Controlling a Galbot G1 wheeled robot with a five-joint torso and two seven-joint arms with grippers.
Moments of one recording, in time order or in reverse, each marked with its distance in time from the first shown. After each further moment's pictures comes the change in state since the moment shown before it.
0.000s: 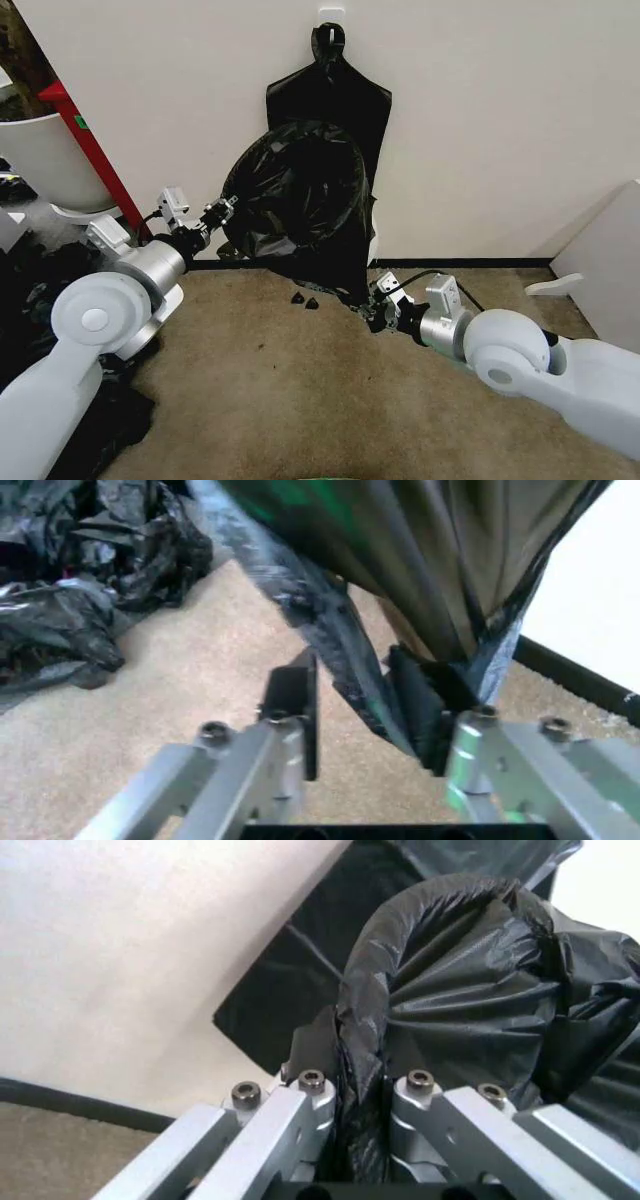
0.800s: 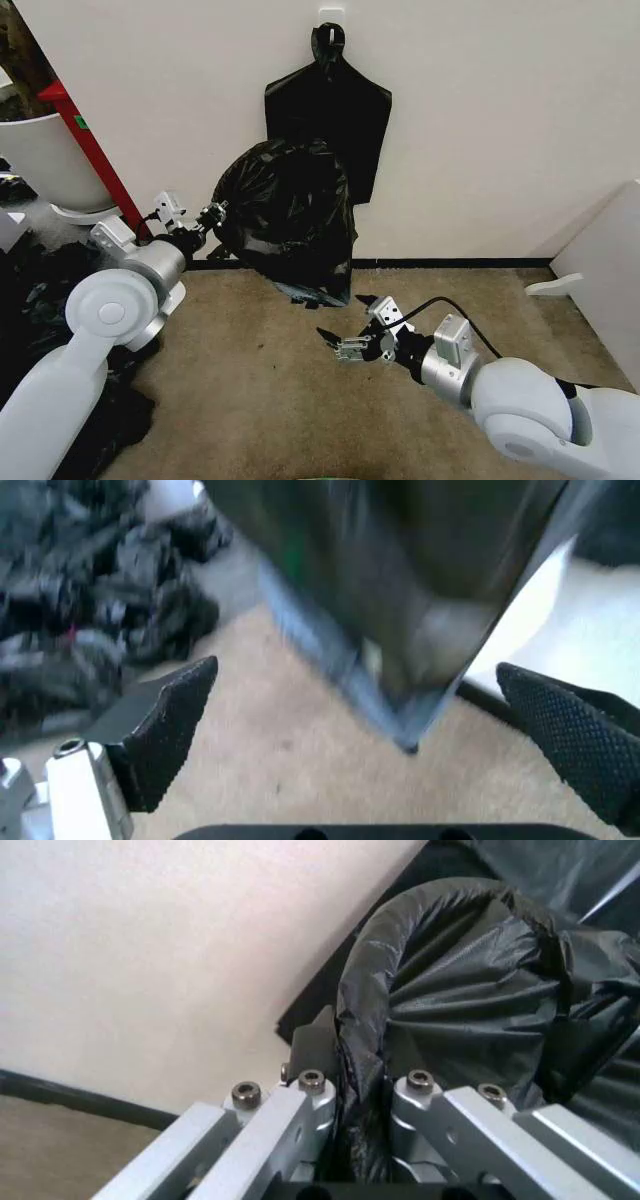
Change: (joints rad) left arm -0.002 0.012 0.023 0.037 0.131 0.009 -0.043; right arm -0.130 -0.023 0.058 0.174 -0.131 0.123 0.157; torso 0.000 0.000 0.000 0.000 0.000
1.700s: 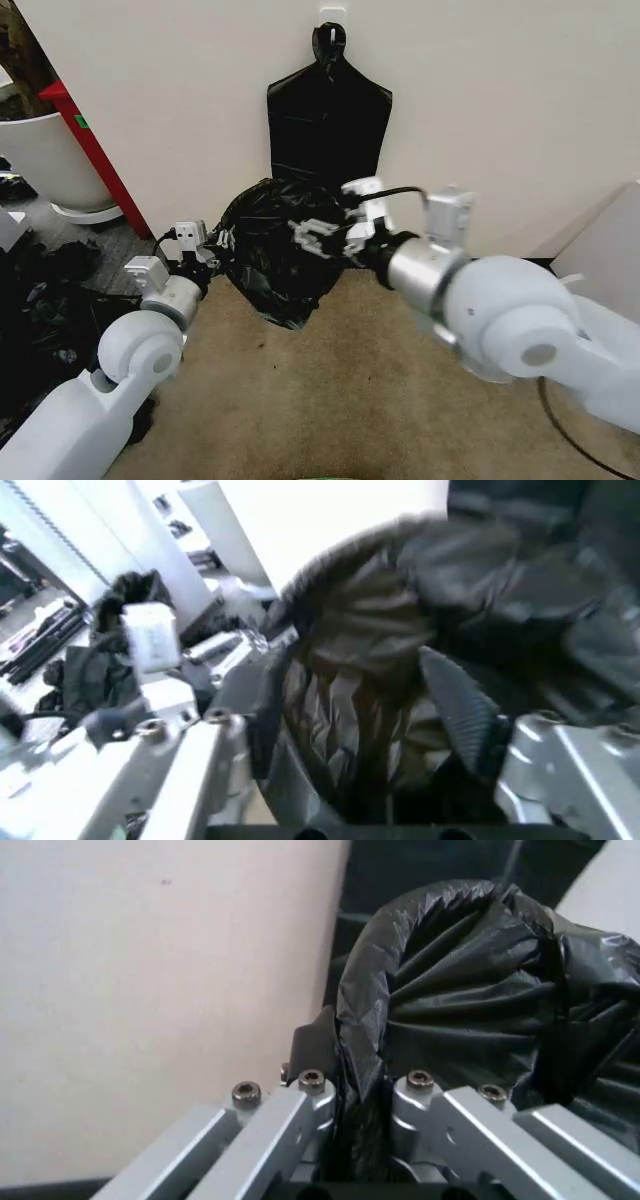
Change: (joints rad) left arm 0.145 -0.001 0.089 -0.023 0.611 -0.089 0.185; right arm 0.452 0.423 0.044 -0.082 0.734 -0.140 0.526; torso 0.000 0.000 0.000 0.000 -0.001
